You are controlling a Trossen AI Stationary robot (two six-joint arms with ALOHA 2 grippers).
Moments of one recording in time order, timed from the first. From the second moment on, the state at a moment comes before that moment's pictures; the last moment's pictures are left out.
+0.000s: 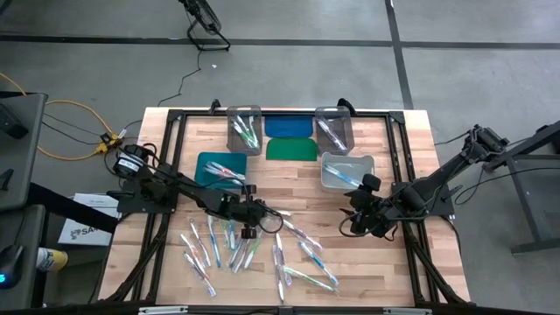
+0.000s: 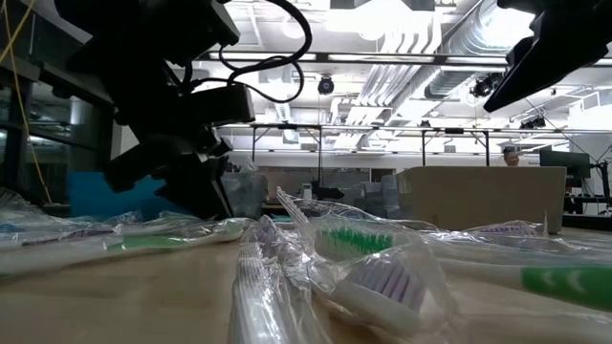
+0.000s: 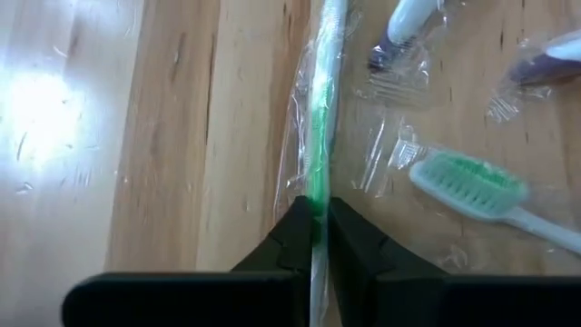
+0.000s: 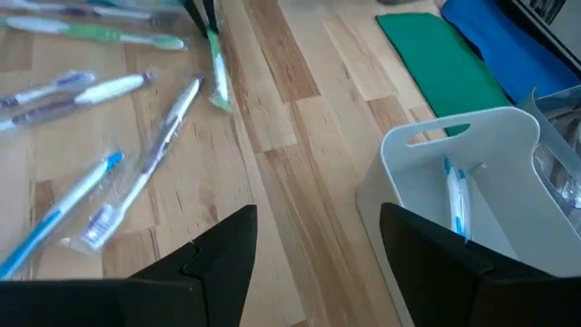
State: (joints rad) left arm -0.28 1.74 0.82 -0.10 -0.34 -0.18; right arm 0.59 1.11 0.72 -0.63 0.68 0.71
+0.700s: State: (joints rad) left arm -0.16 1.38 0.92 -0.26 -0.30 0.35; right arm 0.45 1.13 0.72 -0.54 0.74 0.57
